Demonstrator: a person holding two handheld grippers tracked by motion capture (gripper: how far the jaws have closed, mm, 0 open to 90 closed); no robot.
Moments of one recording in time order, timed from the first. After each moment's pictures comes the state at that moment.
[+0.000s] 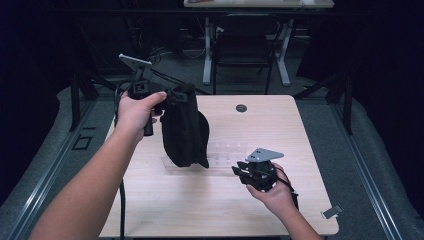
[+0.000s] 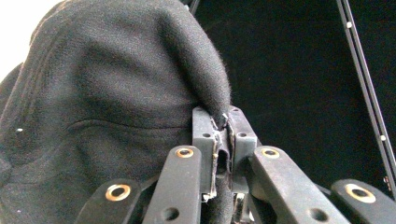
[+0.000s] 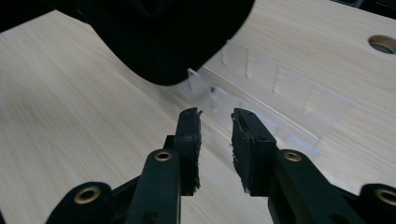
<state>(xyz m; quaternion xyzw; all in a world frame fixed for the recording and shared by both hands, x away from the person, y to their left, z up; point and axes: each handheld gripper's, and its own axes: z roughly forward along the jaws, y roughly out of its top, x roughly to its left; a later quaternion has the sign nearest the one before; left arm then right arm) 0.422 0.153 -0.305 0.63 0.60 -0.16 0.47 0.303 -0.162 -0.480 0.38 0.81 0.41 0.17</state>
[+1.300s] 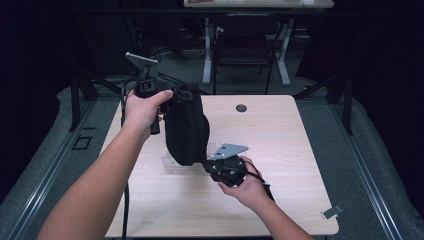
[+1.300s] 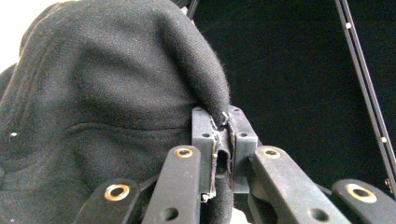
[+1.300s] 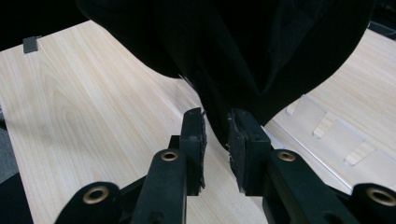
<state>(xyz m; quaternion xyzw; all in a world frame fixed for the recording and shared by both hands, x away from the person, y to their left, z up) 0.425 0.139 -0.304 0.63 0.60 -0.16 0.47 0.310 -0.088 -0.464 0.31 0.84 0.41 0.16</state>
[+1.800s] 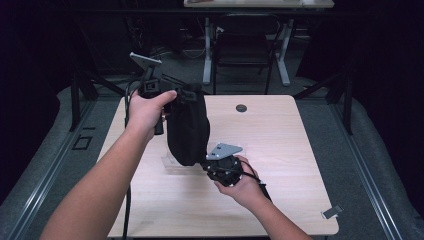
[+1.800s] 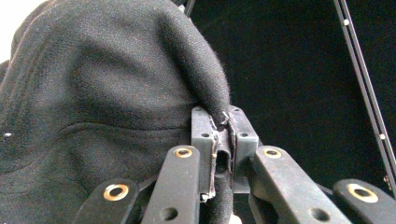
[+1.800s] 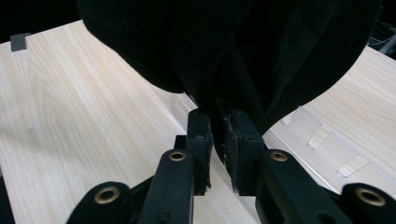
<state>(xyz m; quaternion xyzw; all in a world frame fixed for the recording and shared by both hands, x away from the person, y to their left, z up) 0.424 0.131 -0.304 0.64 0.59 -0.15 0.47 0.310 -0.078 -0.462 0.30 0.85 0.40 0.18</state>
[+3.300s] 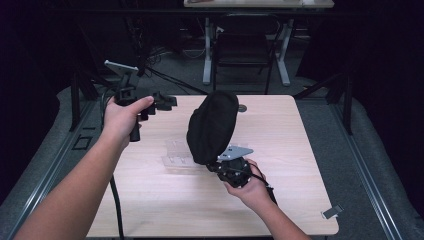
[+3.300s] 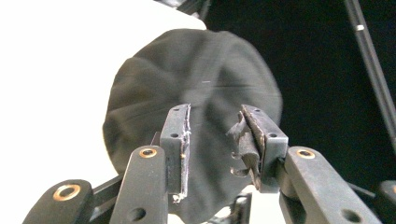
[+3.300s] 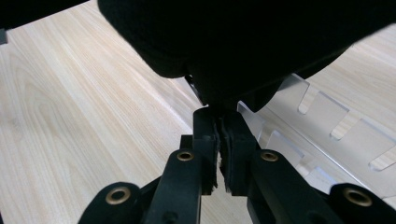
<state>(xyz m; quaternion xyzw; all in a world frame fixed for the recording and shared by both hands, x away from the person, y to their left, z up) 0.415 0.189 -0.321 0.64 0.60 -0.13 0.46 0.316 -0.103 -0.484 0.34 0.84 0.41 0.16</state>
